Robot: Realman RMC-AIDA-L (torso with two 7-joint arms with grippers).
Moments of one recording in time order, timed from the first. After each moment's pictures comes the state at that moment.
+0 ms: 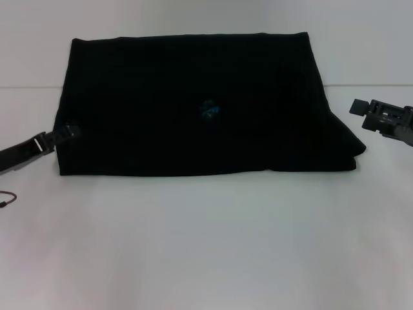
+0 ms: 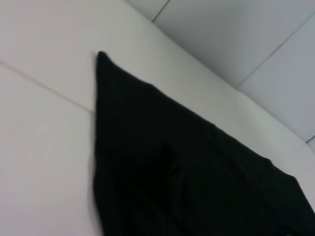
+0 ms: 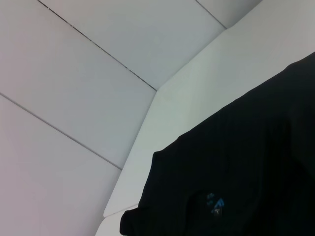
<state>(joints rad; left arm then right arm) -0.53 -2.03 0.46 0.52 1.98 1.00 -1.99 0.53 1.95 -0.65 -0.57 -1.81 -1.35 2.13</state>
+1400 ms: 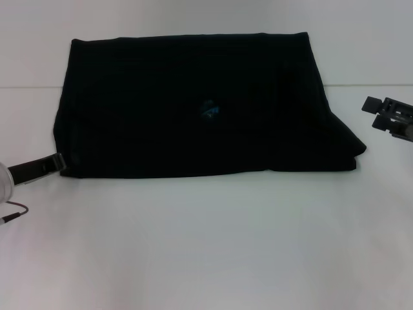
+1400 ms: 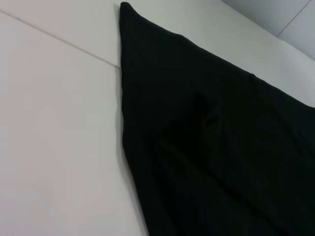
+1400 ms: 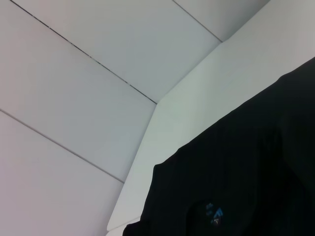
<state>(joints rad) -0.56 -2.06 0.58 0.52 2.10 0.85 -2.05 0.52 1.95 -0.59 -0.55 -1.81 -1.38 2.11</state>
